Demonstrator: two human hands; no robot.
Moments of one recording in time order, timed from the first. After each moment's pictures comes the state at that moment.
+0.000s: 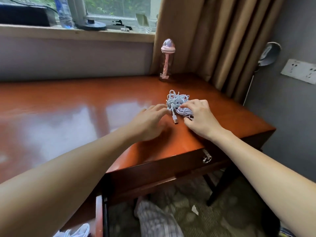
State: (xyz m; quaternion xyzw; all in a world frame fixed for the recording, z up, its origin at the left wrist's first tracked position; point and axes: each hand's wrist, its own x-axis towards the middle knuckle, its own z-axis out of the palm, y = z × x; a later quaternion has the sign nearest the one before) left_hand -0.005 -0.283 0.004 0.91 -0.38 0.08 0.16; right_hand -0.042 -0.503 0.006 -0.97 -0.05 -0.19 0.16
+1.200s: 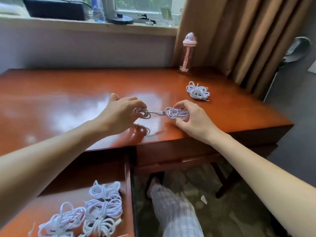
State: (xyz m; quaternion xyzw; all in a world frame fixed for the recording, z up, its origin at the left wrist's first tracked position) left_hand -0.067 -0.140 0.011 0.92 -0.30 0.21 0.16; right_hand -0.104 -0.413 0.010 -0.93 -0.16 -0.14 0.29
